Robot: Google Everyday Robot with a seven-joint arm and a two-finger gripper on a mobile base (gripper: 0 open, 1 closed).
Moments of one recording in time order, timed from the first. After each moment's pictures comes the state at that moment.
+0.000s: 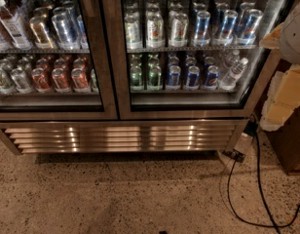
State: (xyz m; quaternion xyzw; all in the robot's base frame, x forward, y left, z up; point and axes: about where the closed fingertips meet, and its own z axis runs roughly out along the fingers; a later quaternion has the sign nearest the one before) arm 0.438 -0.217 0.976 -0.60 0.78 -0.03 0.16
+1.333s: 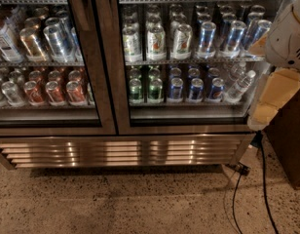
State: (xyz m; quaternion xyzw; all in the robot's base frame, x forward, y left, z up) arm 0.451 -0.209 0.957 -0.60 0.79 0.00 0.15
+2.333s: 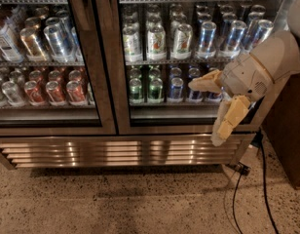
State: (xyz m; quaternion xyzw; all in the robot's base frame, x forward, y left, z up) arm 0.461 -0.121 0.877 -0.66 0.64 0.32 0.24
